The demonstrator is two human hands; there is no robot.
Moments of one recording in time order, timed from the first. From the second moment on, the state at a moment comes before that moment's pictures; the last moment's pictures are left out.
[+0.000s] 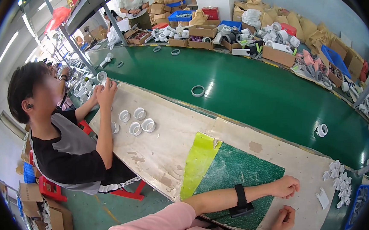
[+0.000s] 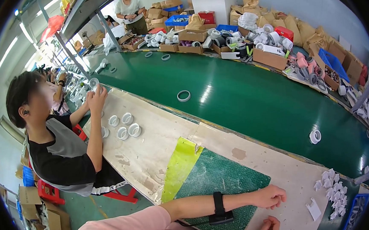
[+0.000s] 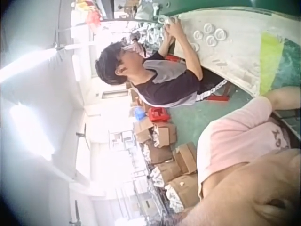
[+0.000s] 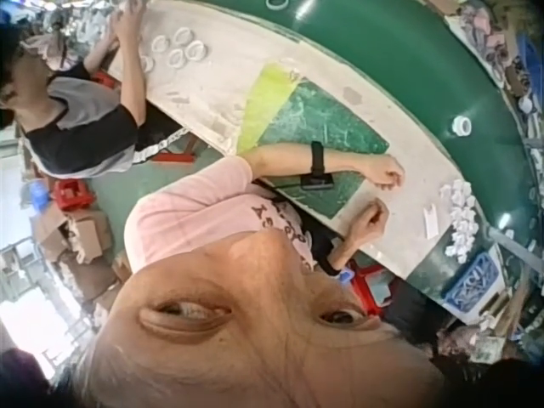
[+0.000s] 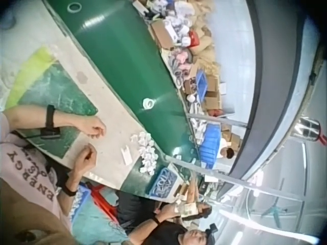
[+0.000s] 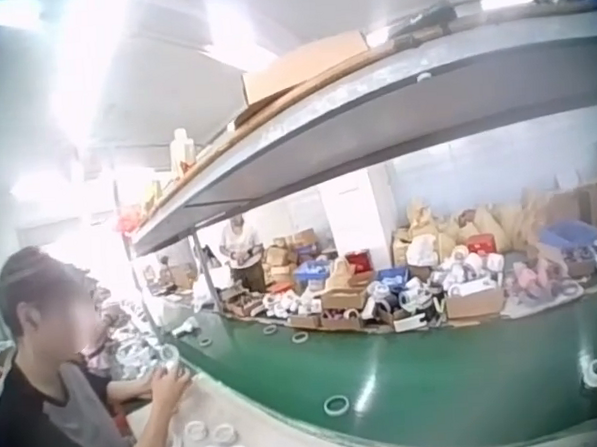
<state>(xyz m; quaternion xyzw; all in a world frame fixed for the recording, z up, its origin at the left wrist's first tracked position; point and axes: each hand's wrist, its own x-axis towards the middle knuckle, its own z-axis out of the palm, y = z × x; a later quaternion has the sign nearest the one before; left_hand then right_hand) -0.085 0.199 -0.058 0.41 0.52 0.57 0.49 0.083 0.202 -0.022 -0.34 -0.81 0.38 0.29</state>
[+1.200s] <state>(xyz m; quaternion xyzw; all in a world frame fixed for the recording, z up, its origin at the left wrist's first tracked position) -0.079 0.204 -0.064 0.37 0.50 0.62 0.48 0.080 0.201 -0.024 -0.37 -0.79 0.40 0.29</state>
